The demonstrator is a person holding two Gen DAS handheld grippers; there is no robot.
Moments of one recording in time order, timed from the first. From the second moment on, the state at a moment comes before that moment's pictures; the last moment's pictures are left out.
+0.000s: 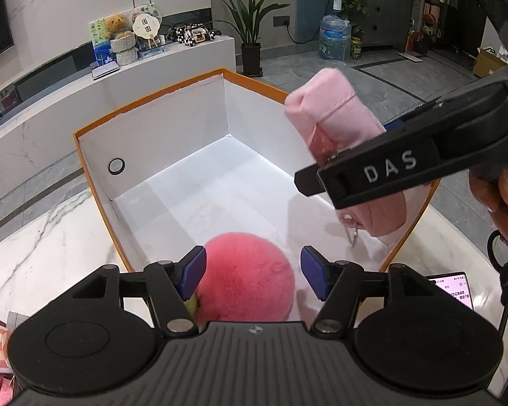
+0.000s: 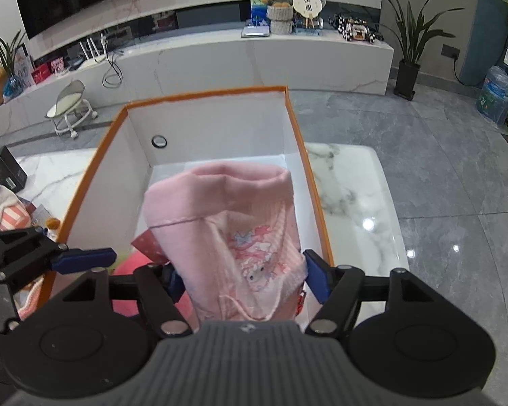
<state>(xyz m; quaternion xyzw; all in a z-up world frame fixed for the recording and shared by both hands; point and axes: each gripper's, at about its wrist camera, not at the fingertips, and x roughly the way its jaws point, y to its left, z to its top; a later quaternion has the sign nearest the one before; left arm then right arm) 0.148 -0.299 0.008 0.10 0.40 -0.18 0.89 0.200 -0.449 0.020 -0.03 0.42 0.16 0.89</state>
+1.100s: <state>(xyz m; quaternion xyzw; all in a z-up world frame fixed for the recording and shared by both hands) 0.120 -0.231 0.071 0.05 0.34 -0.16 0.92 0.181 -0.419 0.064 -0.04 0.36 0.16 0.92</state>
